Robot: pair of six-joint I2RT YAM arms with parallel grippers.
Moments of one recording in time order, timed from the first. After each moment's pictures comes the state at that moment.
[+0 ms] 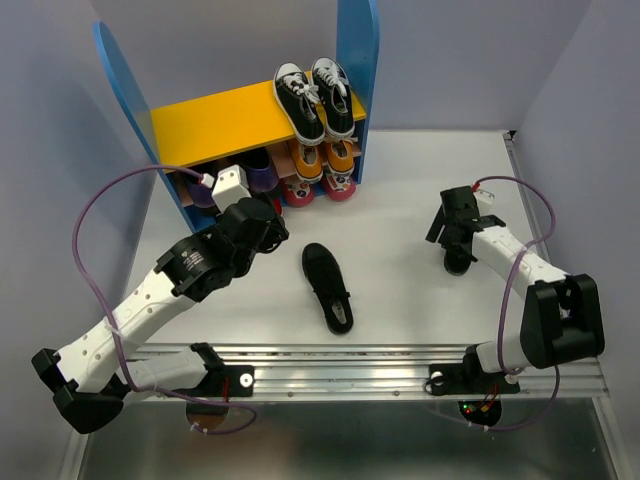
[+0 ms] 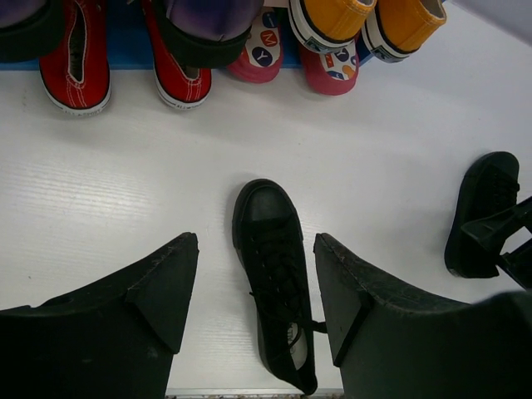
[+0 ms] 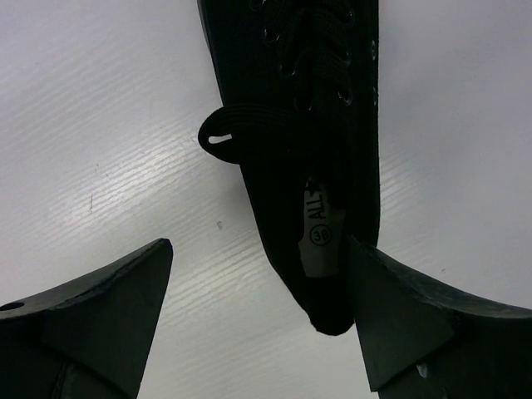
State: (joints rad) left arm -0.84 1.02 1.20 -0.82 -0.62 -0.87; right arm 0.19 1.41 0.90 -0.51 0.43 0.61
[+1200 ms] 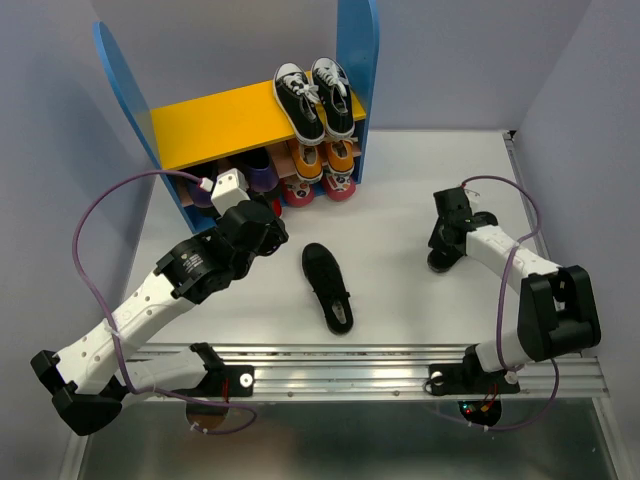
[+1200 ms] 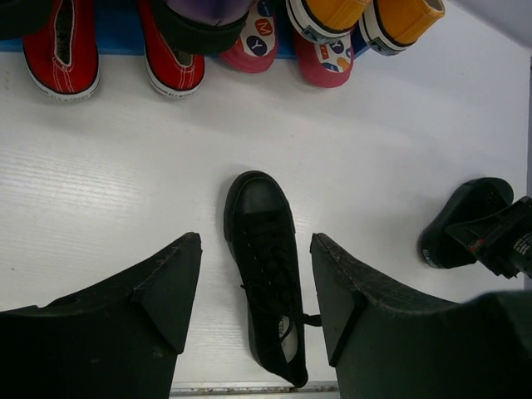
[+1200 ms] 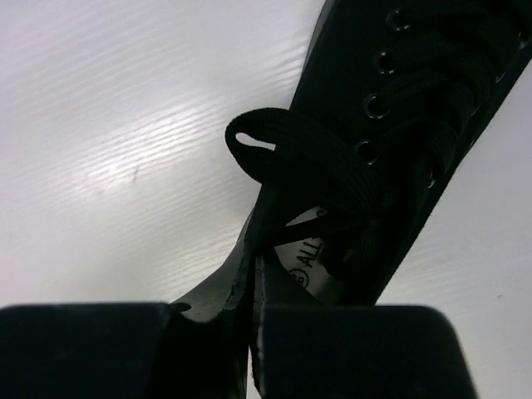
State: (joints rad) left arm -0.84 0.99 1.18 -0.80 -0.60 -0.90; right arm 0.20 1.47 0.89 -0.43 0.31 0.56
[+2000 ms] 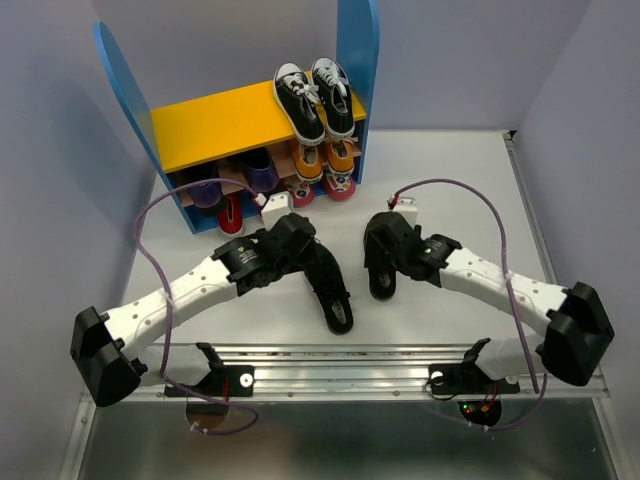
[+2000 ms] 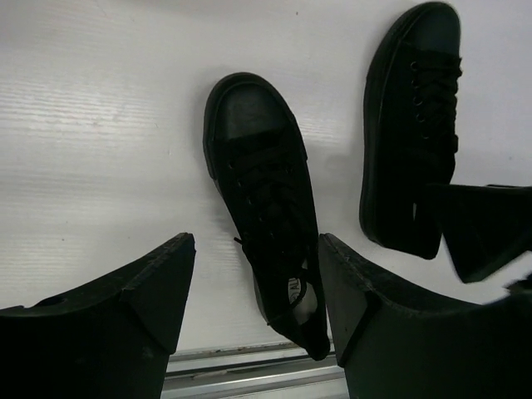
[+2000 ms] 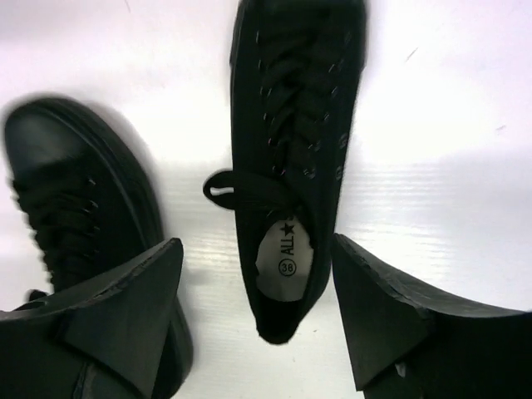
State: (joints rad) left arm -0.89 1.15 1.03 -0.70 -0.45 -0.93; right arm 0.80 1.38 0.96 -0.54 0.44 0.69
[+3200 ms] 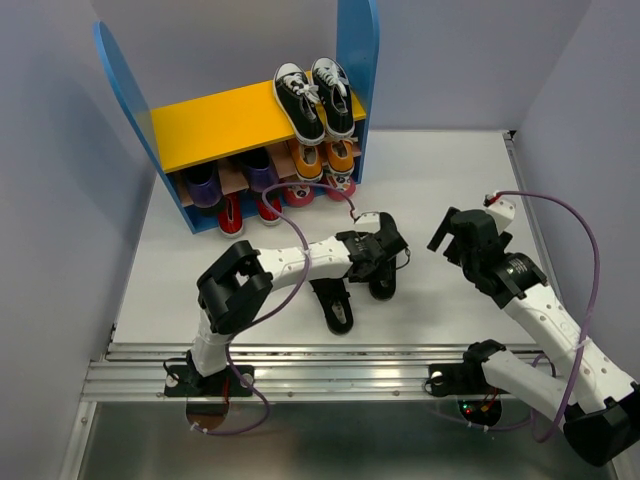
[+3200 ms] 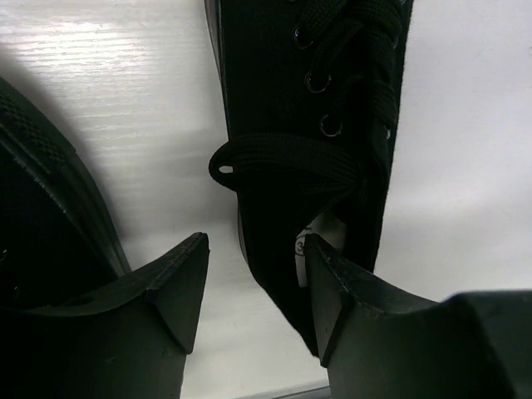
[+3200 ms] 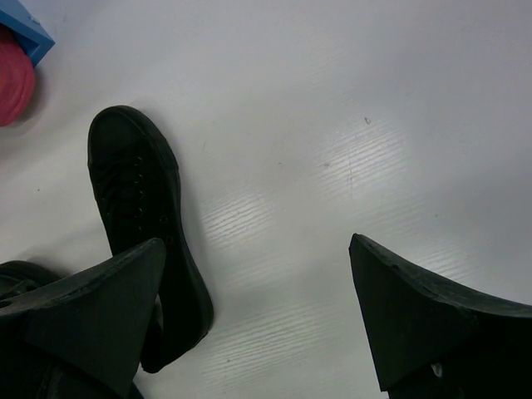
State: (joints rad) left arm -1.08 1.93 1.45 -0.60 -0.33 -1.03; right arm 0.44 0.88 0.87 -0.72 0.57 0.71
